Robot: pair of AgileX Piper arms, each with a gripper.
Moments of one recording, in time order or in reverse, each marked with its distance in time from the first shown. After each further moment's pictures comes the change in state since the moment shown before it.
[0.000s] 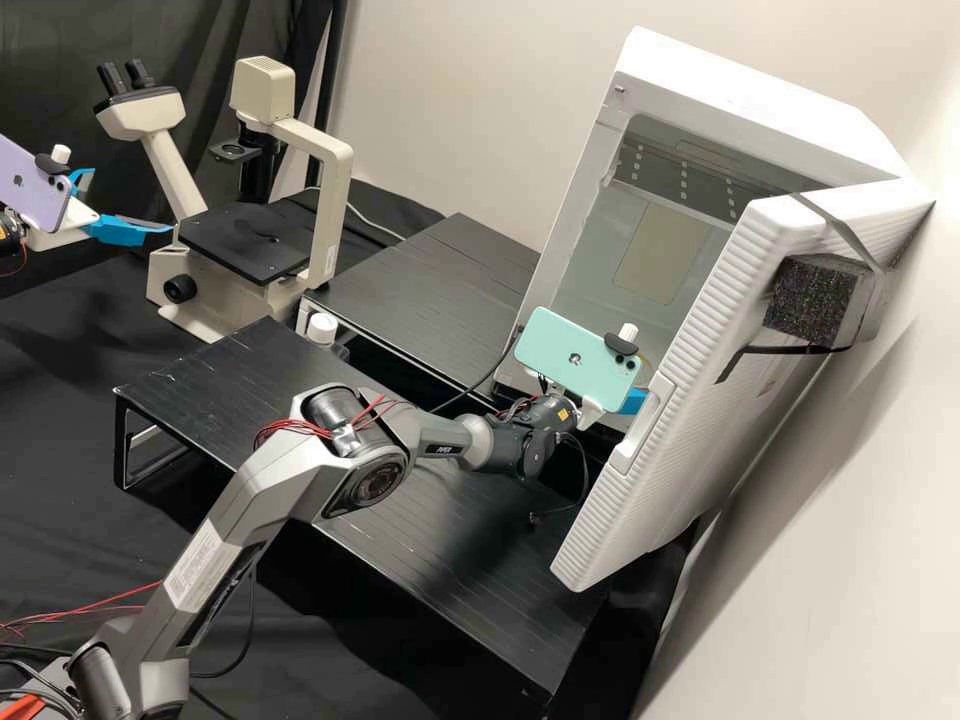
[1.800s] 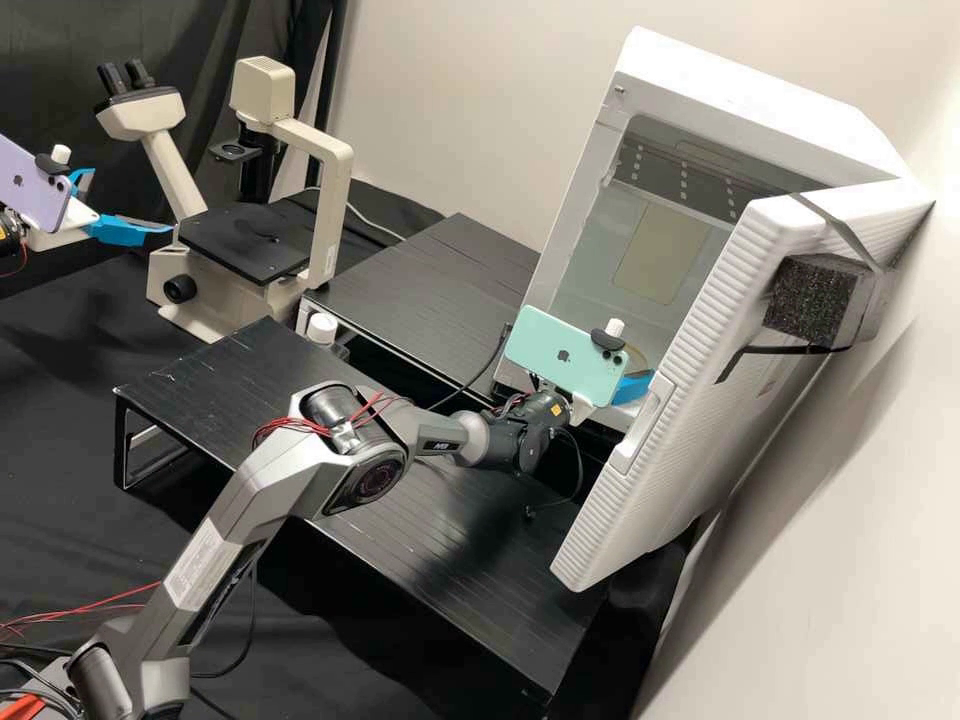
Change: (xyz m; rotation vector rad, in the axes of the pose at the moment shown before) left arm 0.000 0.000 0.000 0.000 0.000 0.000; right arm 0.002 -0.009 -0.006 -0.027 0.016 -0.028
